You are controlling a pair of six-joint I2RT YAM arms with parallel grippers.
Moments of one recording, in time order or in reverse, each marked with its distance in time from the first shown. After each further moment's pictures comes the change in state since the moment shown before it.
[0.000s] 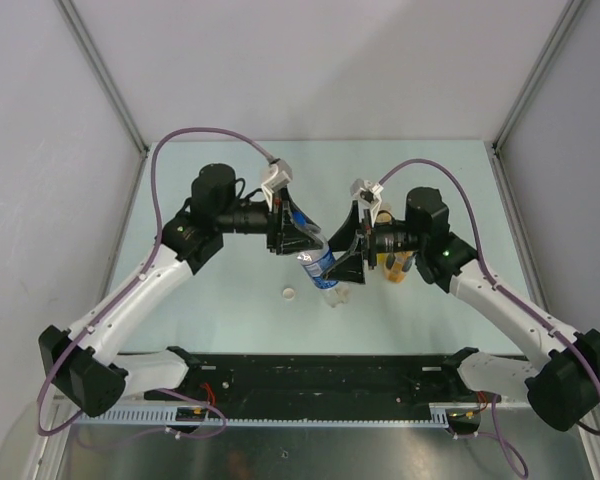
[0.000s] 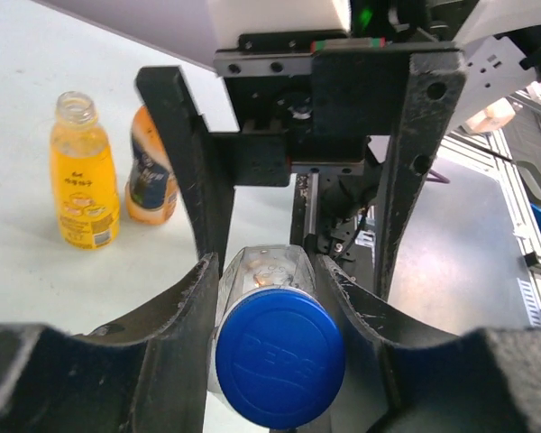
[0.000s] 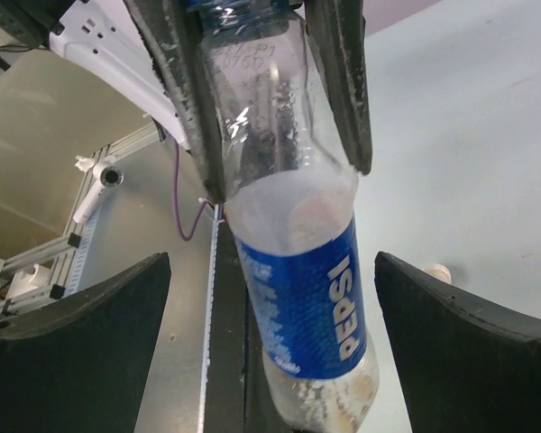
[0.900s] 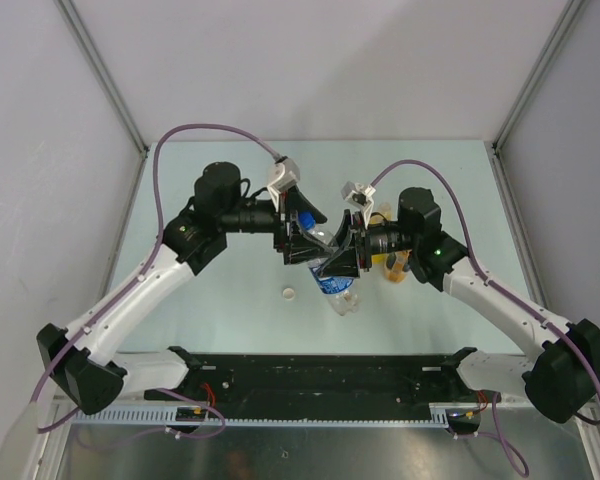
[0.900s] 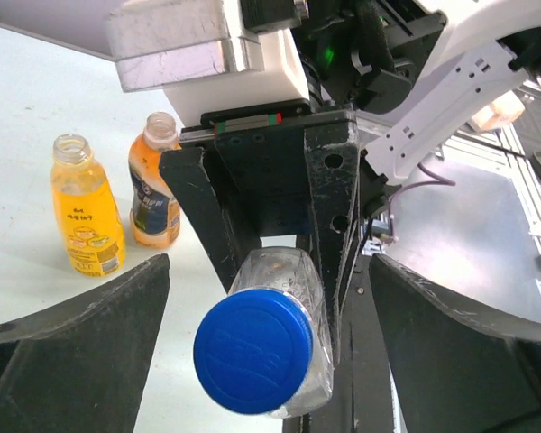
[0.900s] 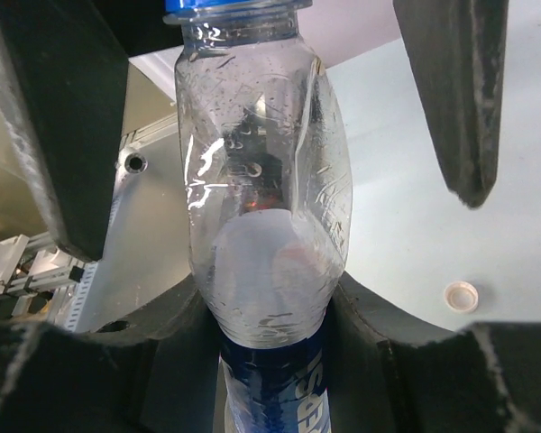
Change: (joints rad) left arm -0.079 0.020 0.064 0.000 -0.041 0.033; right arm 0.043 0.048 0.002 0.080 -0.064 0.021
